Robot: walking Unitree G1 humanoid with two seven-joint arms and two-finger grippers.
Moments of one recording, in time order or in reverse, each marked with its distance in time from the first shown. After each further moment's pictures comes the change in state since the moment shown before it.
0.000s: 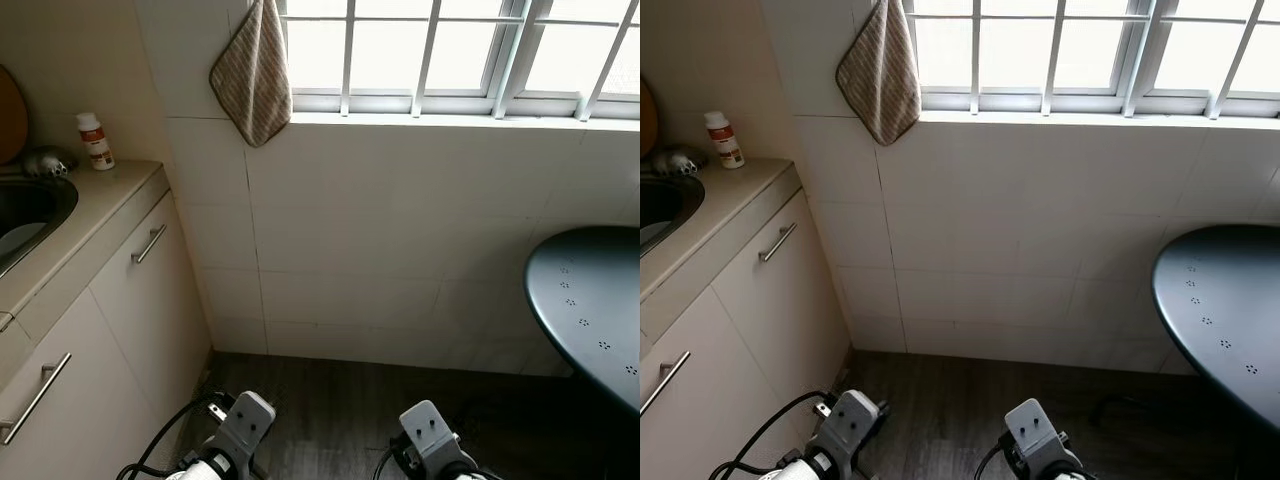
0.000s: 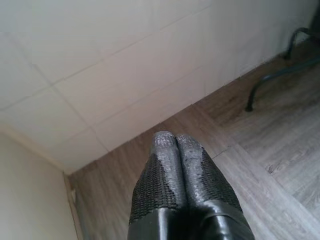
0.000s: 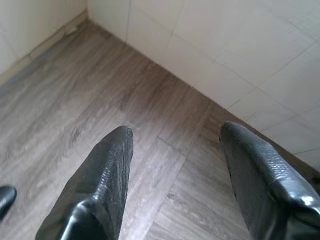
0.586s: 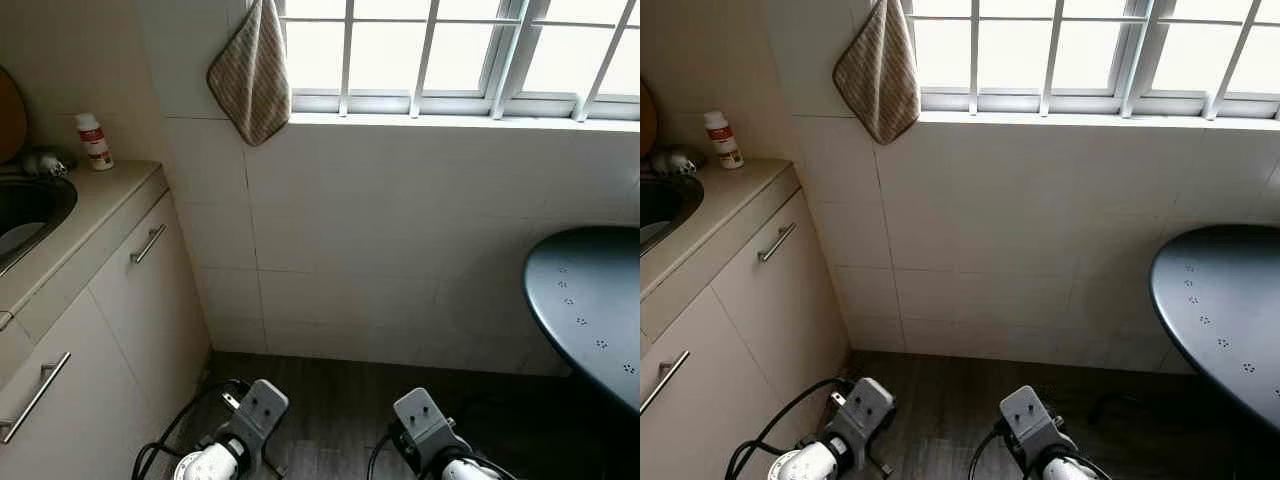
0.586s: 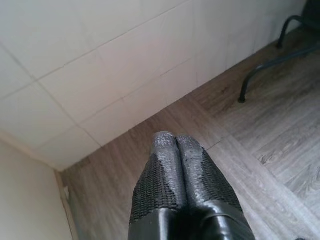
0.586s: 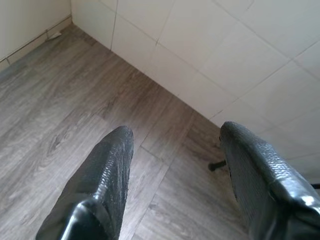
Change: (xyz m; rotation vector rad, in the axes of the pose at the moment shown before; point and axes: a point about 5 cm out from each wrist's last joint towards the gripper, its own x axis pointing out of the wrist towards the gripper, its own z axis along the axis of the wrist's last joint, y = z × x) left arm 0.020 -0.007 0.006 0.055 0.055 -0.066; right arm 0.010 -0.002 0.009 -0.072 -0.026 -0.044
